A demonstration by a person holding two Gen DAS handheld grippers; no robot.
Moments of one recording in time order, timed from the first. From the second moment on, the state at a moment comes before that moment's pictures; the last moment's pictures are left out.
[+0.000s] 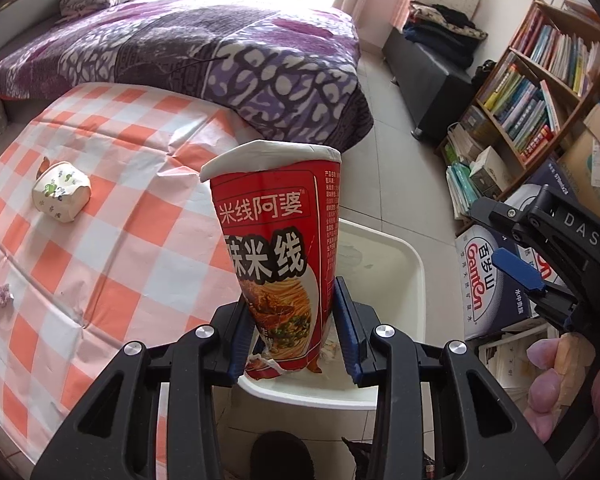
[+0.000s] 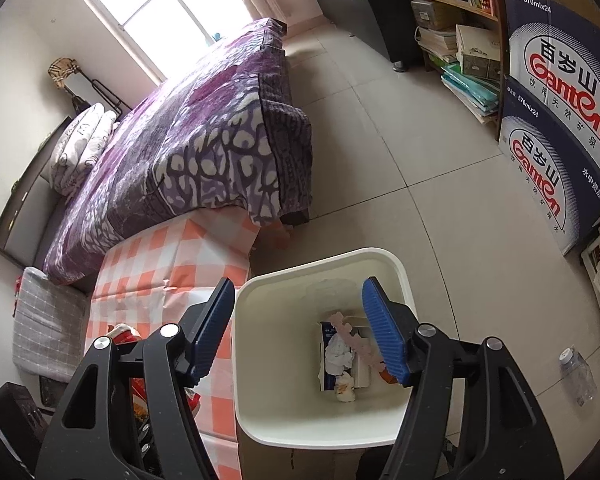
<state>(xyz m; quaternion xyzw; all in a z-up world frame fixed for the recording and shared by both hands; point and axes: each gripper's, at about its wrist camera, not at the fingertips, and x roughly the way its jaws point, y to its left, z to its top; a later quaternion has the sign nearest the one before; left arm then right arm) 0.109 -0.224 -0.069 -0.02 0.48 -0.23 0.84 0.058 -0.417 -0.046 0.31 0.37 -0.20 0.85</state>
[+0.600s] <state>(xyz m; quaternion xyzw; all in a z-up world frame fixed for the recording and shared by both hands) 0.105 -0.262 -0.082 0.01 0.49 -0.26 0.83 0.049 -0.449 -0.066 0.45 0.36 -0.12 0.81</state>
